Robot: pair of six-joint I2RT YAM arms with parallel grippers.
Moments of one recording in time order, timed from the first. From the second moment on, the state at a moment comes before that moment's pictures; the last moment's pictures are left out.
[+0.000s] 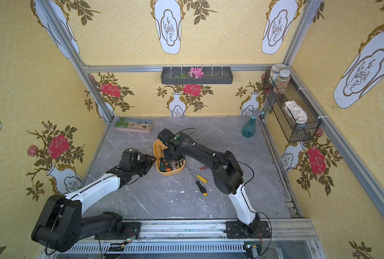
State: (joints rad) left arm -0.30 1.27 0.57 -0.05 0.20 -1.12; right arm 0.81 2.17 1.94 -0.98 0.00 0.54
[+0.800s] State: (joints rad) left arm -0.30 1.40 0.64 -0.07 0.20 -1.03; right arm 0.77 2.38 2.14 -1.05 0.10 0.49
